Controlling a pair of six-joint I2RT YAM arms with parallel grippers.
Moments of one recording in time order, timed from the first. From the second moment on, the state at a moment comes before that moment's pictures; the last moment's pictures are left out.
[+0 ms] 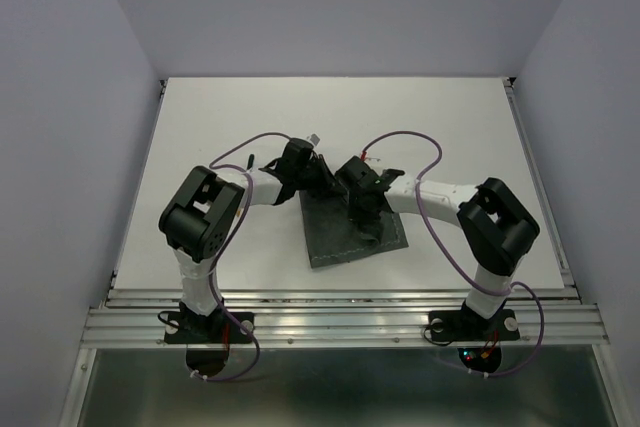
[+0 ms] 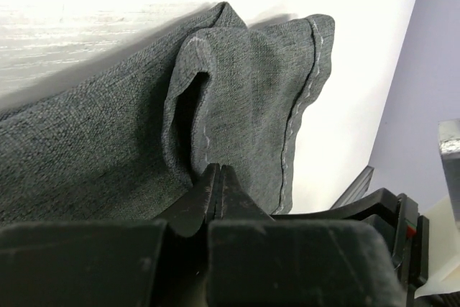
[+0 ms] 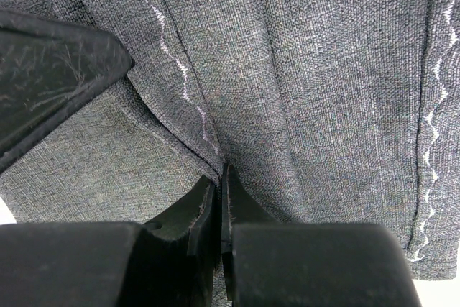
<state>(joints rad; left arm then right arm) -0.57 1.87 0.98 0.19 0.38 -0.95 0.78 1.79 1.13 -0.51 0.25 0.83</state>
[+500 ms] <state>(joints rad) -0.57 1.97 1.01 0.23 0.40 -0.96 0.78 1.64 1.05 -0.49 0.23 0.84</state>
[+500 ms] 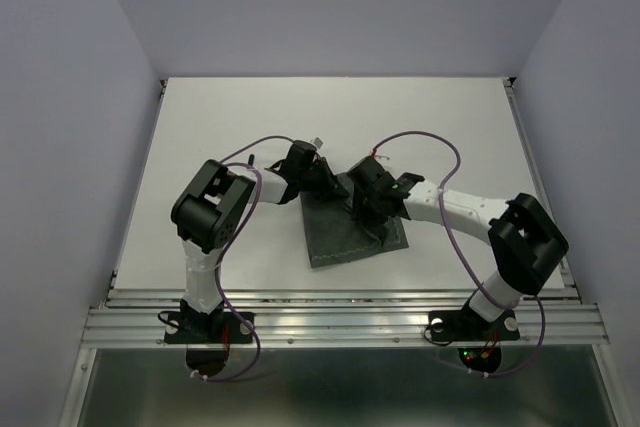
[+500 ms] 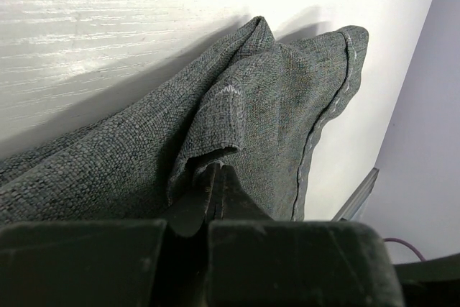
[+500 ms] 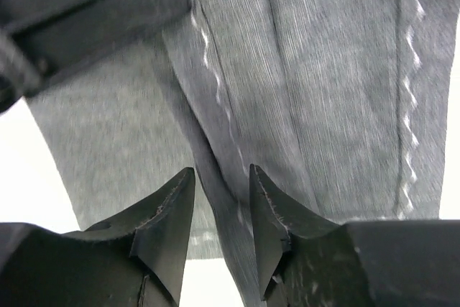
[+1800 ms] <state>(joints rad) -0.57 1.97 1.02 0.23 0.42 -0.92 0.60 1.29 0.72 -0.42 0.08 0.79</state>
